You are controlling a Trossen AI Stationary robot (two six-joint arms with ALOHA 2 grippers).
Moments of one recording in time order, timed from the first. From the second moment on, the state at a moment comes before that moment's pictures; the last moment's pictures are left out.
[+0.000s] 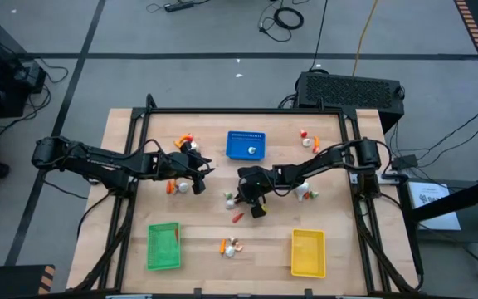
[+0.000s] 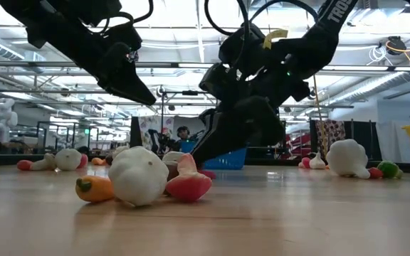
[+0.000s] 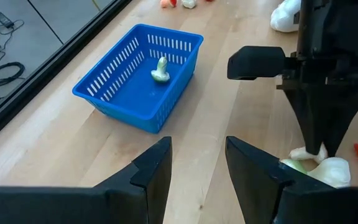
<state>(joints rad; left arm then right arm) 0.02 1.17 0.53 0.06 -0.30 -0.12 0.00 1.96 0.98 0.30 -0.21 -0.25</state>
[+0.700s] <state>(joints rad) 0.02 1.17 0.53 0.06 -0.30 -0.12 -0.15 1.70 0.98 0.19 0.29 -0.17</state>
